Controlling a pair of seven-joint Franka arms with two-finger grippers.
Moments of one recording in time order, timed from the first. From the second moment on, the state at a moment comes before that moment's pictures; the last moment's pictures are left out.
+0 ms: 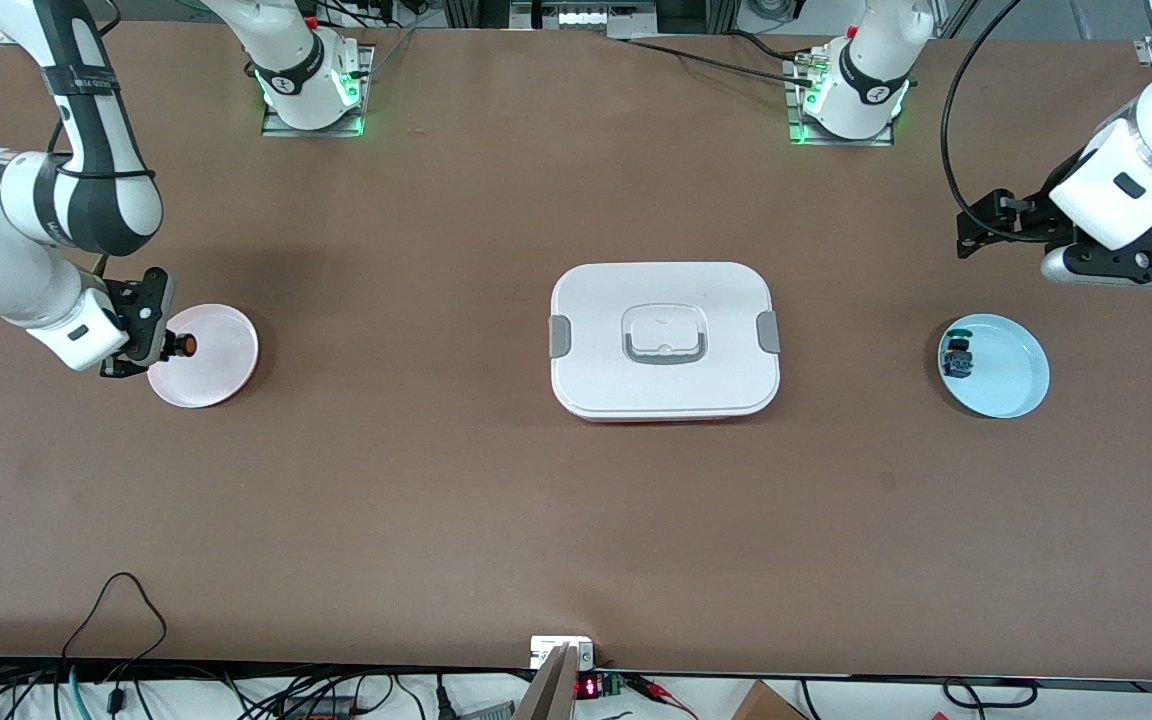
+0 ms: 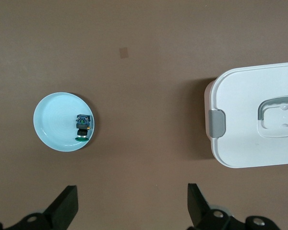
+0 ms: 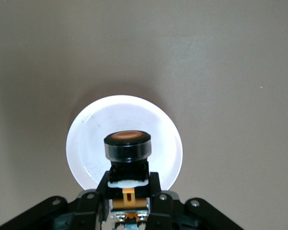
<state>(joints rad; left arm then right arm) -0.01 0.03 -0.09 -1.59 -0.01 1.55 -0.06 -0.05 0.23 -0.07 -2.06 -0.07 2.25 -1.61</state>
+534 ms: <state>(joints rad) 0.00 0.05 -0.09 -1.56 0.00 1.55 -0.06 -0.12 0.28 -0.07 -2.20 -0.08 2.48 -1.67</state>
